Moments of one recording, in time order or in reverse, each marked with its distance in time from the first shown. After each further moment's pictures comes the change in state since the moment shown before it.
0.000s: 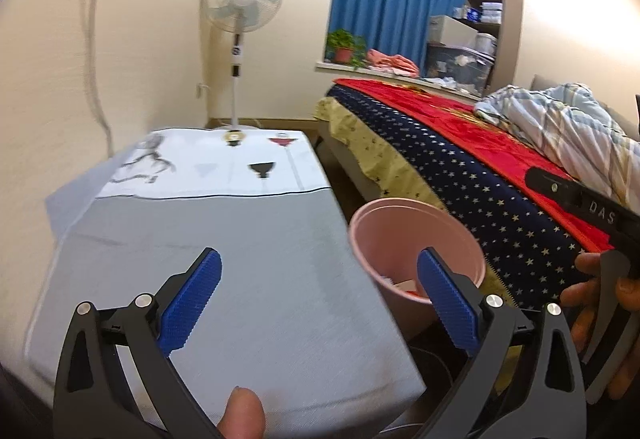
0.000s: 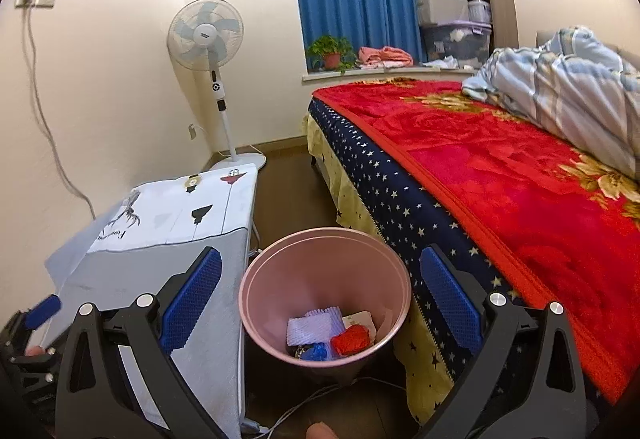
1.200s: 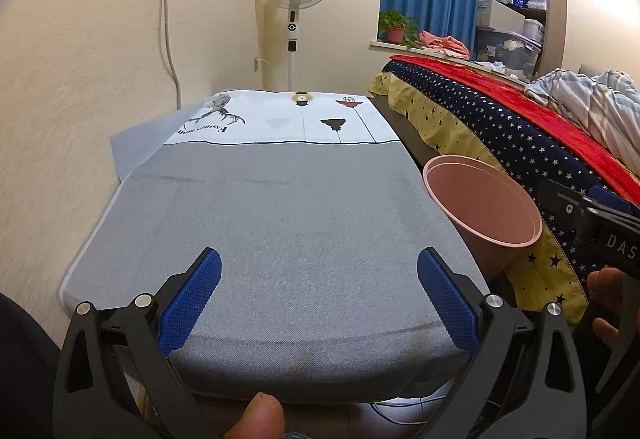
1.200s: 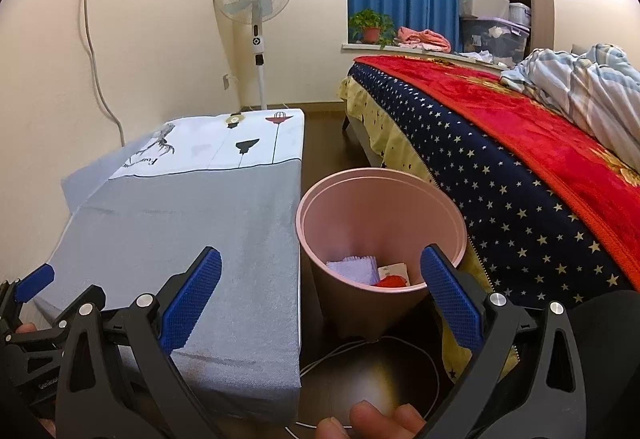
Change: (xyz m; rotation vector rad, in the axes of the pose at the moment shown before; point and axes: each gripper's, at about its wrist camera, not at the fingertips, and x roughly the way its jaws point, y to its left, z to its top) left arm -0.016 0.043 -0.059 -0.034 0.070 0.180; right arm -0.002 0.075 -0.068 -0.121 0.109 0.050
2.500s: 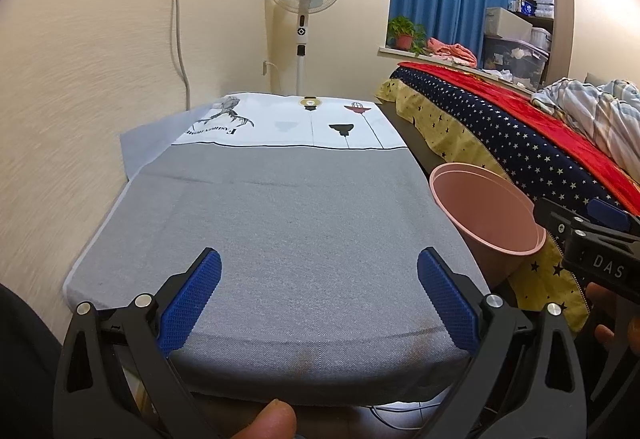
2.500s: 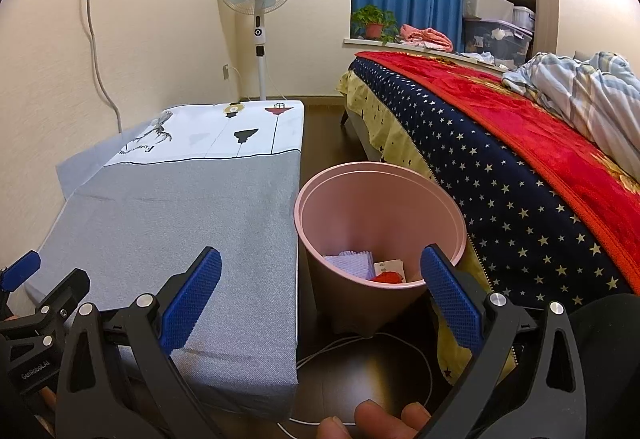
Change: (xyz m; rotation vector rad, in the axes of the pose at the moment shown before) left arm -0.002 0.002 0.000 -0.024 -0.021 0.018; right arm 0.004 0.002 -0.006 -0.034 0.015 -0.018
